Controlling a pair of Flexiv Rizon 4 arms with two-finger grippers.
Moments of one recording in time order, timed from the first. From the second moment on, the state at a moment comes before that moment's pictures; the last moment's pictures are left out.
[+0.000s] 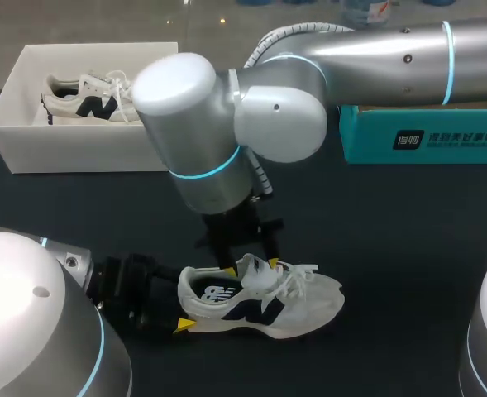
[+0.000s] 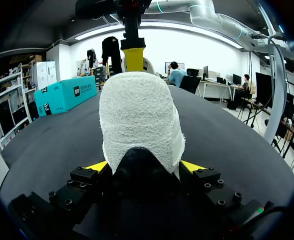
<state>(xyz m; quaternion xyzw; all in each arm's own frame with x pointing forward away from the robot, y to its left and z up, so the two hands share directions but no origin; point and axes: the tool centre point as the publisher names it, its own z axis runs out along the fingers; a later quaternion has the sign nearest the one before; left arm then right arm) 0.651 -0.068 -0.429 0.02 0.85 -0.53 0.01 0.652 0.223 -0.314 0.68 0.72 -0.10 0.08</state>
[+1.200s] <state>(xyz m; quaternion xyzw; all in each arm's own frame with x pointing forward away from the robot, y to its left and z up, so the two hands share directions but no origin) 0.651 -0.068 -0.429 0.02 0.85 -0.53 0.01 0.638 0.147 -0.288 0.70 0.69 -0.12 0.09</state>
